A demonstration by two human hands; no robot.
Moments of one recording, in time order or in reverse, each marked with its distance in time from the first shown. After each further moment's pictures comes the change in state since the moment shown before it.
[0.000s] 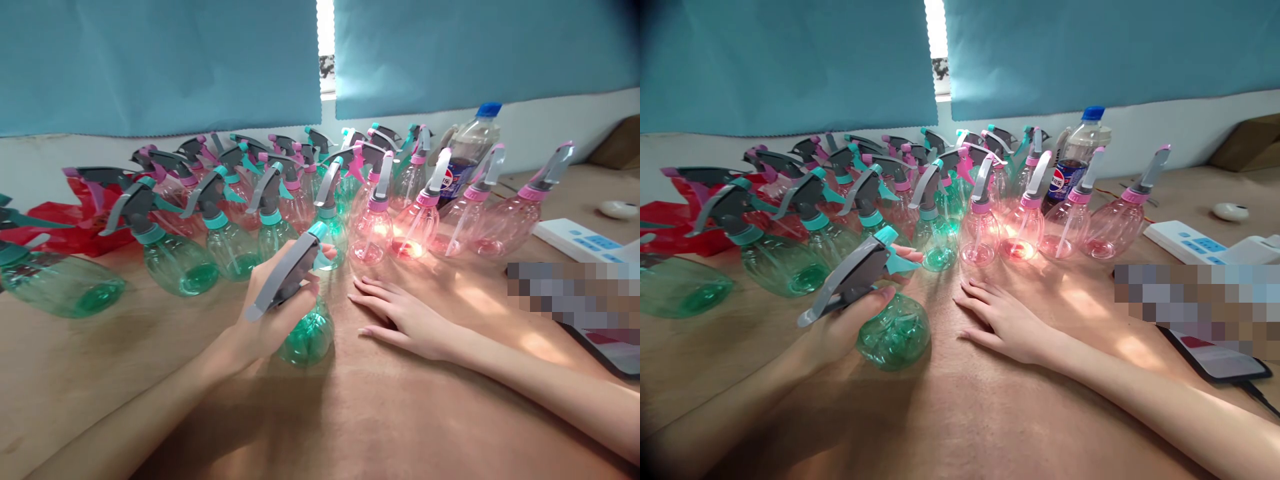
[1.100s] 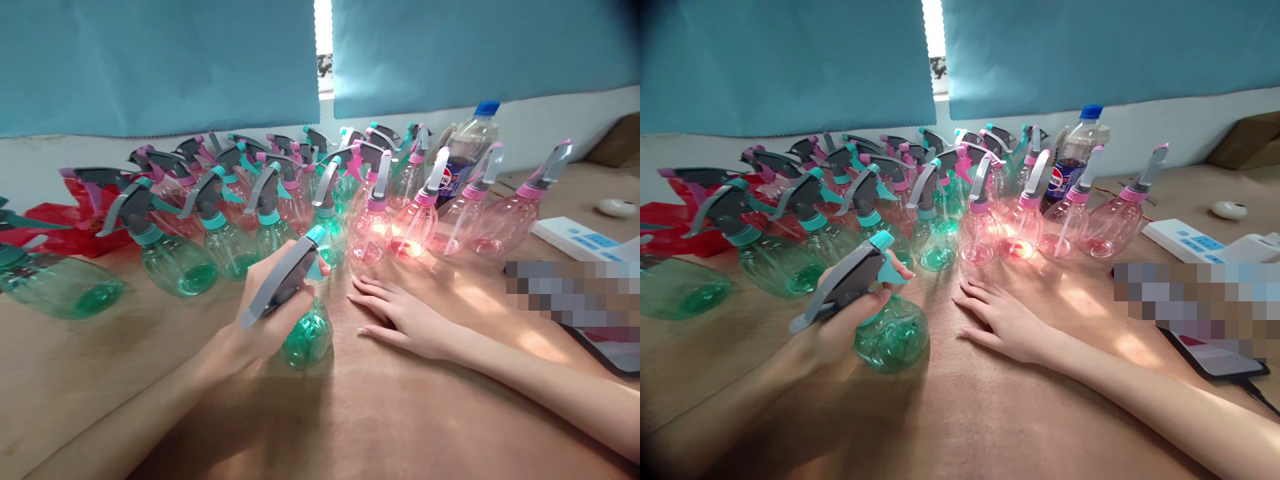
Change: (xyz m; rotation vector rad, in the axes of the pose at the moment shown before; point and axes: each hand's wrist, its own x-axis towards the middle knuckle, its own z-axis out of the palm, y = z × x) left_hand -0.004 0.000 -0.001 0.077 -0.021 0.057; right_hand 0.000 0.000 0.000 0.033 0.018 -0.004
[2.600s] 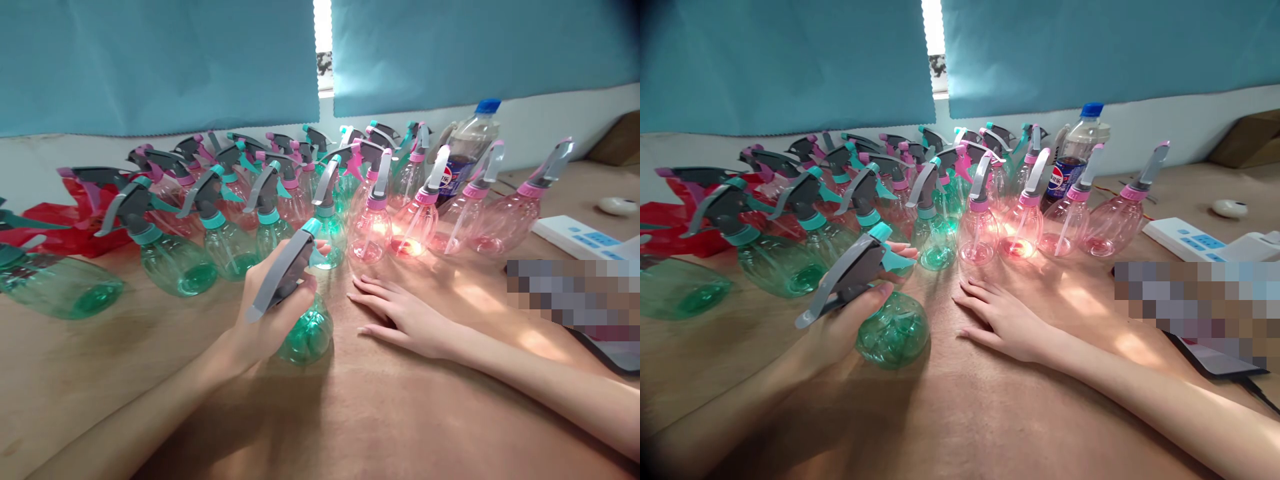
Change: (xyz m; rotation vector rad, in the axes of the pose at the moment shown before) left_hand -0.001 -0.003 0.002 0.036 0.076 -0.019; right_hand 0.001 0.001 0.000 -0.044 -0.029 -0.008
